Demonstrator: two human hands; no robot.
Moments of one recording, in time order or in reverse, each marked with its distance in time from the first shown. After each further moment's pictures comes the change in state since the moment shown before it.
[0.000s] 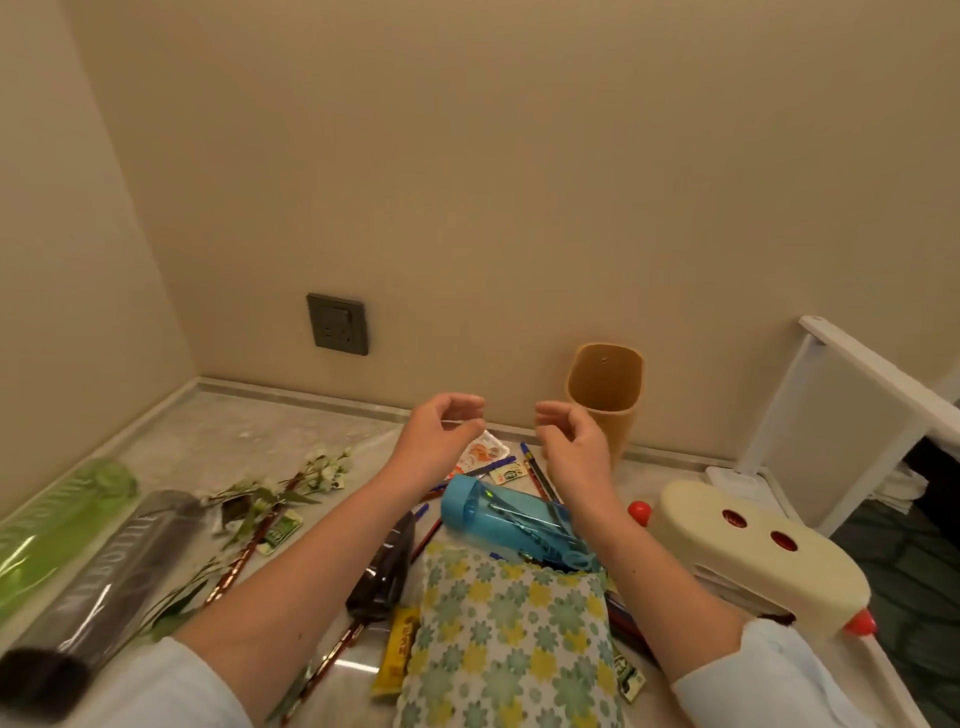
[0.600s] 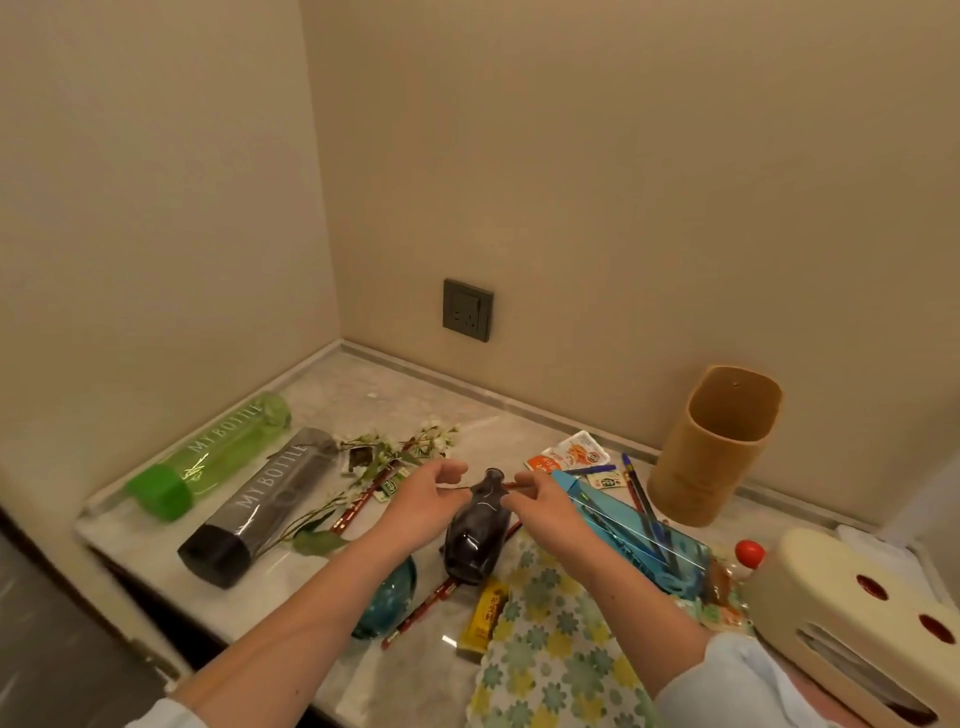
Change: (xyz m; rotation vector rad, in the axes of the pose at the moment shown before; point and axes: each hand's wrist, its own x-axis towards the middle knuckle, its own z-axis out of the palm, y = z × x) left_hand -0.075 -0.081 -0.078 0.158 0.138 -0.267; right_hand -0.042 0.030 0.096 -0.299 -0.610 0.230
